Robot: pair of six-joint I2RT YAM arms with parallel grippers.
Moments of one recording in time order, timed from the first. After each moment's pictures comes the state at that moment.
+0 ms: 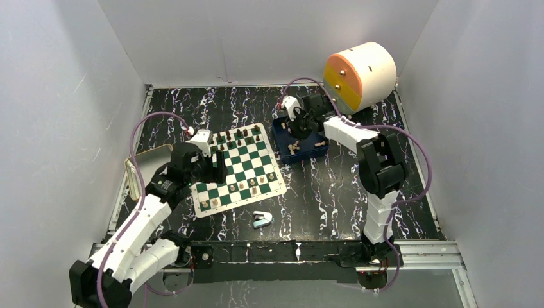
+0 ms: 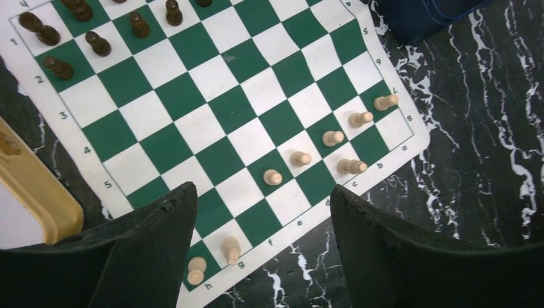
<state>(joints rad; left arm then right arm) -0.40 0.84 0.69 -0.48 0.00 -0.21 0.45 1.98 1.42 -0.29 -0.28 -0.43</state>
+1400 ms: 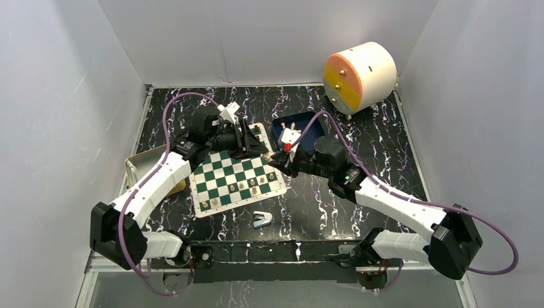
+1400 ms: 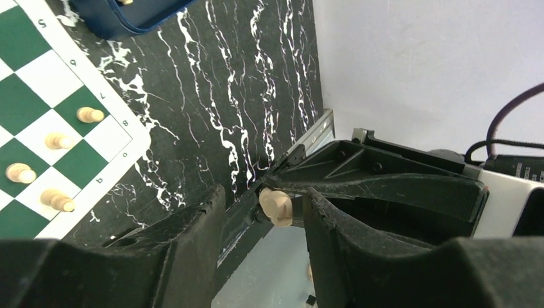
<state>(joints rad) -0.46 1.29 1.06 -0.35 0.62 -0.81 0.83 1.15 0.77 0.18 -0.38 -0.21</state>
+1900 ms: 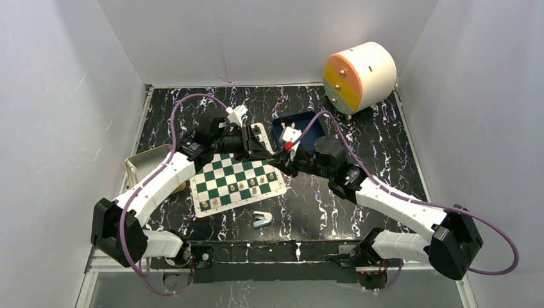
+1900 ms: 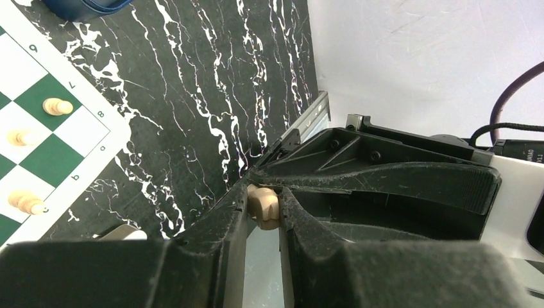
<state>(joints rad) -0.51 1.31 1.06 -0.32 0.64 -0.83 0.83 1.14 0.77 0.19 -0.36 -0.18</state>
